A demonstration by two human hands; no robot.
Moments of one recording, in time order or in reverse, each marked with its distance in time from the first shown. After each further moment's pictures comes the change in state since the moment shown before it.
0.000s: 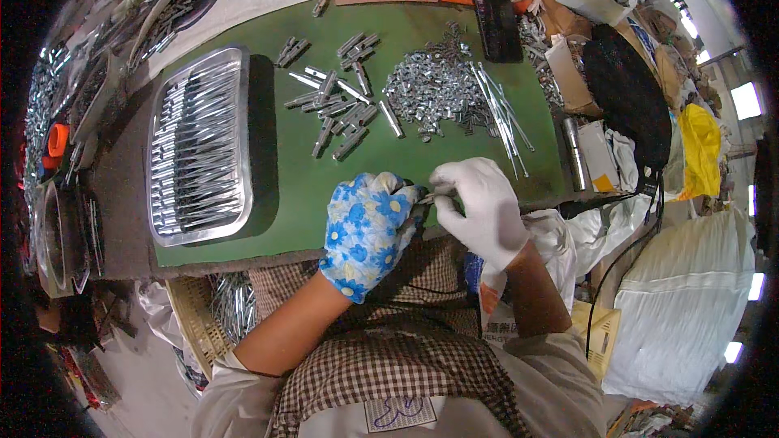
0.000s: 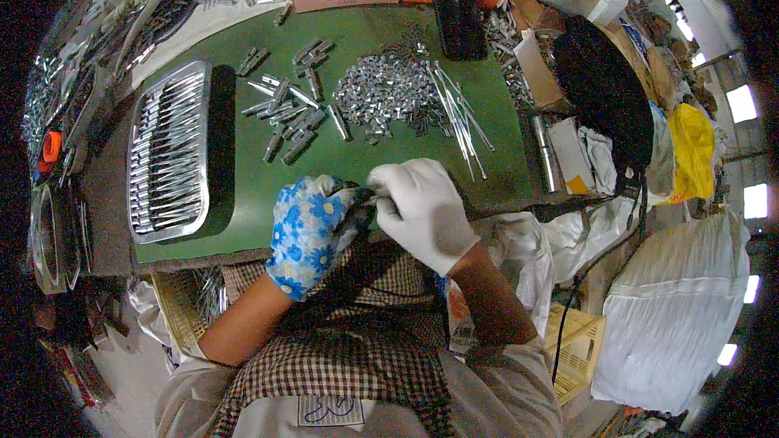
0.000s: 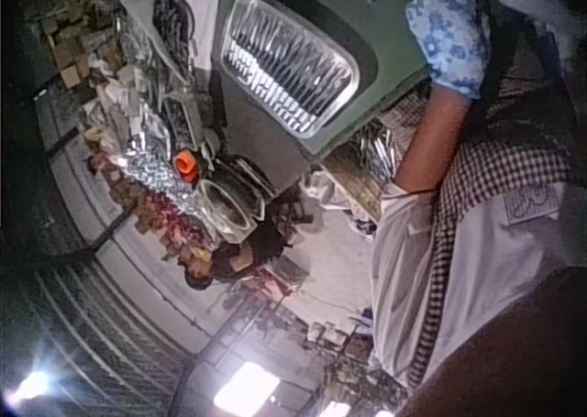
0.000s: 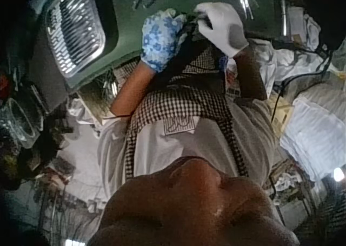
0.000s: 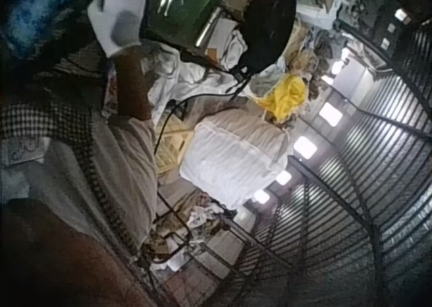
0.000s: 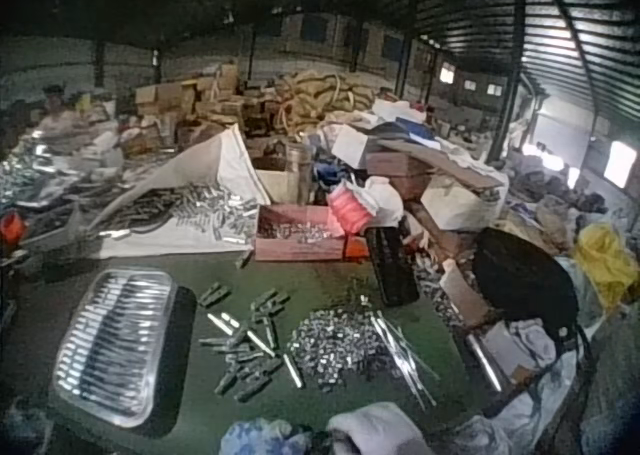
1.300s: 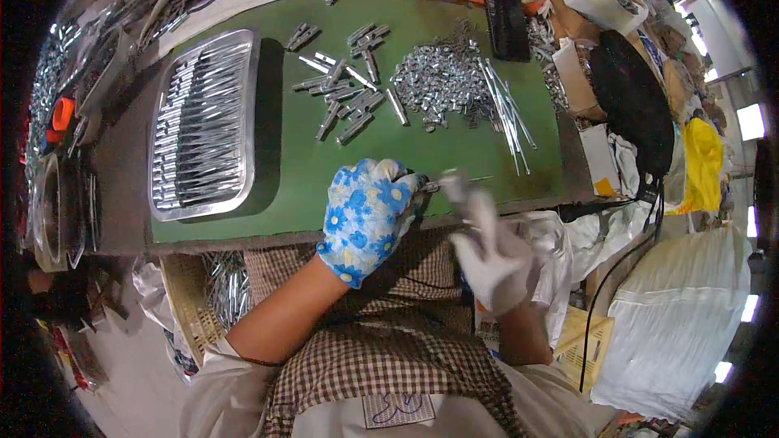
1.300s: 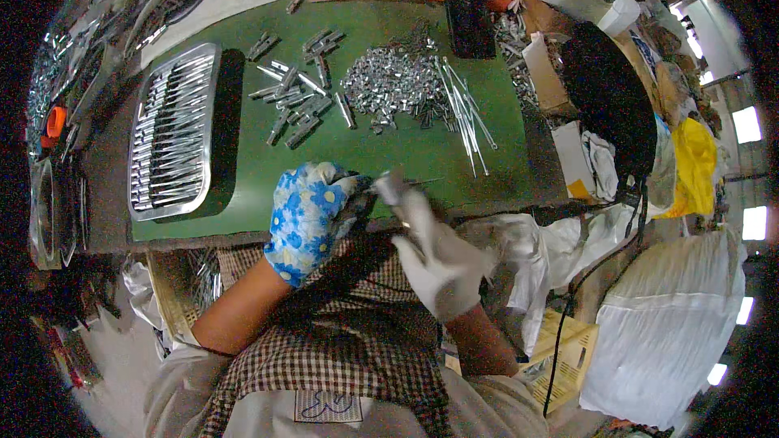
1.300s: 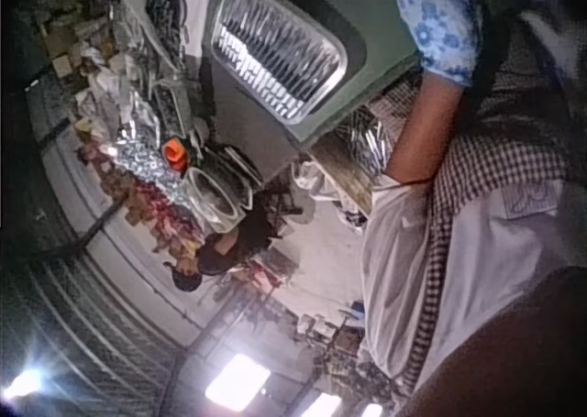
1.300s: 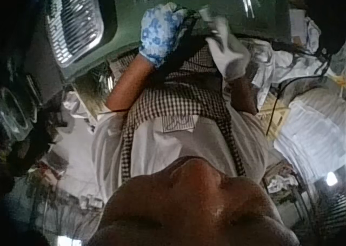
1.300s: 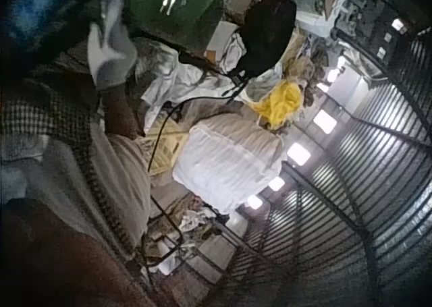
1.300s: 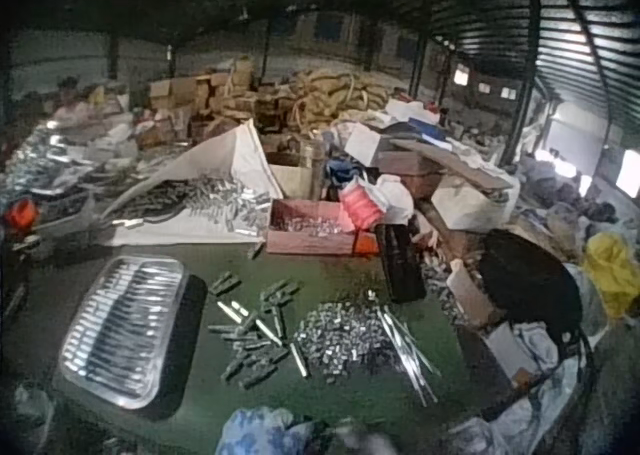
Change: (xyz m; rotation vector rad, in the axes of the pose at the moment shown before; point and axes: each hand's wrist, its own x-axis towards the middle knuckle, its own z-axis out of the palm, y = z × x) left_hand -0.002 0.003 0.004 0.053 0.040 0.002; right_hand -0.074 -0.035 -0.013 0.034 0.081 0.484
